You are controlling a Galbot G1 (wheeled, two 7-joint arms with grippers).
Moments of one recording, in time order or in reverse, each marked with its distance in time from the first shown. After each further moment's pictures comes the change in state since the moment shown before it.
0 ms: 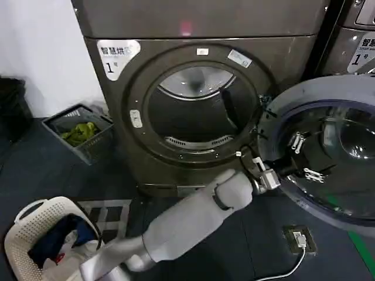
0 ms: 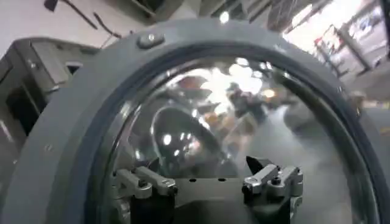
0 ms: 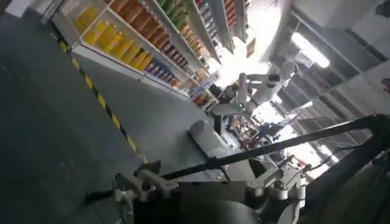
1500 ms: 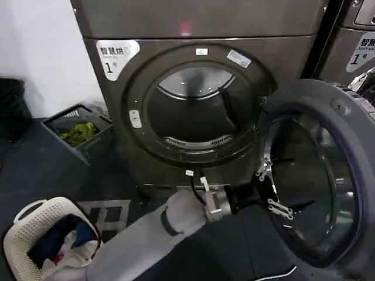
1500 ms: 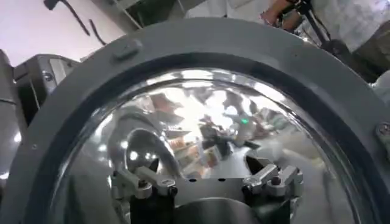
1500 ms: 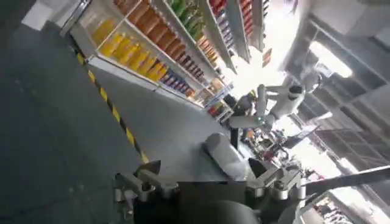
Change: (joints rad) left arm 0.178 0.342 -0.063 -0.379 -0.280 -0.031 0.154; right arm 0.101 -0.314 -0.075 -0.245 0.009 -0.025 -0.011
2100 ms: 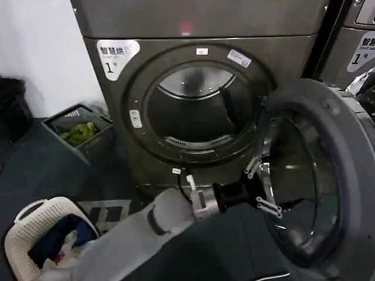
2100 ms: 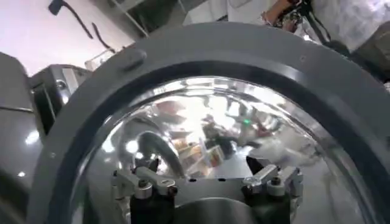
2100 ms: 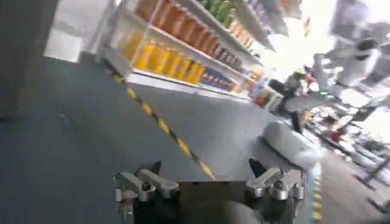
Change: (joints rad) left arm 0.004 0.089 -0.036 -0.079 -0.034 0.004 0.003; right arm 0.604 -0.505 -0.524 -0.917 0.227 0.295 -0.324
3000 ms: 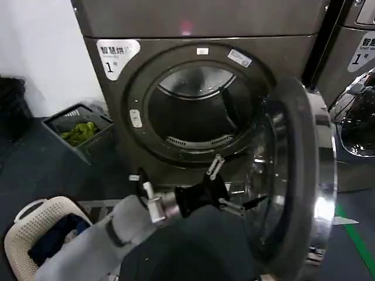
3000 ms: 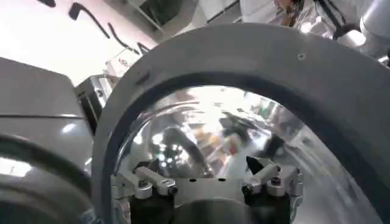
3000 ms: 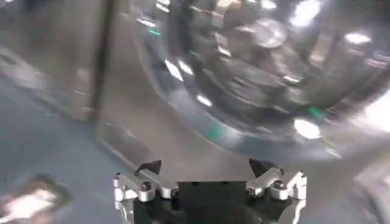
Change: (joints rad) left arm 0.174 0.235 -0.191 -0.190 -0.013 -0.007 0.010; right arm 0.841 -0.265 -1.101 0.029 0.234 0.213 -0.947
